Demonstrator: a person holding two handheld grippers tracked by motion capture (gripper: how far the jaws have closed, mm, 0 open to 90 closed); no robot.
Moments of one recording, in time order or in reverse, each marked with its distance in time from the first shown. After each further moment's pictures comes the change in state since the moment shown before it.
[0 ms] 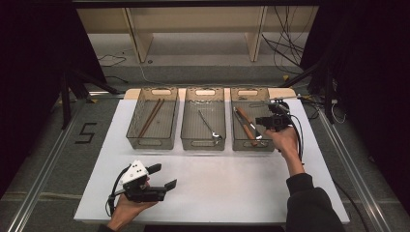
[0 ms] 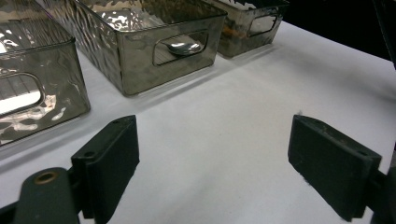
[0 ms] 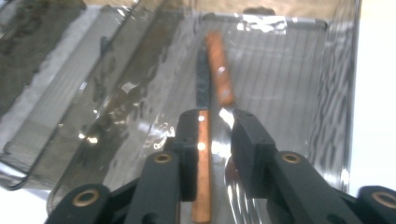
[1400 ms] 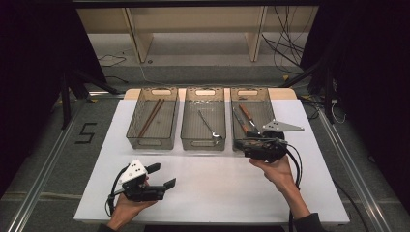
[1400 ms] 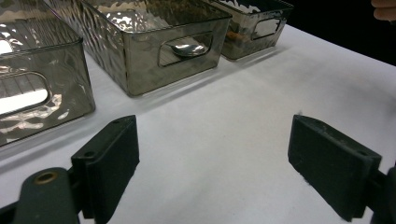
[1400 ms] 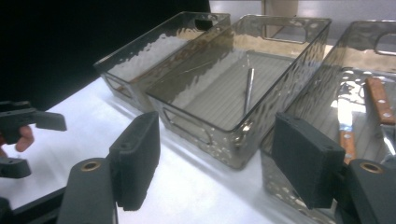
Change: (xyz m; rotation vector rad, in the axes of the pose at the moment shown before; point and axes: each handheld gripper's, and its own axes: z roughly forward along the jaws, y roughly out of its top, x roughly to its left) left arm 0.002 0.000 -0.001 -0.010 0.011 -0.015; right arm 0.075 -0.073 -0.063 -0.278 0.336 -0.208
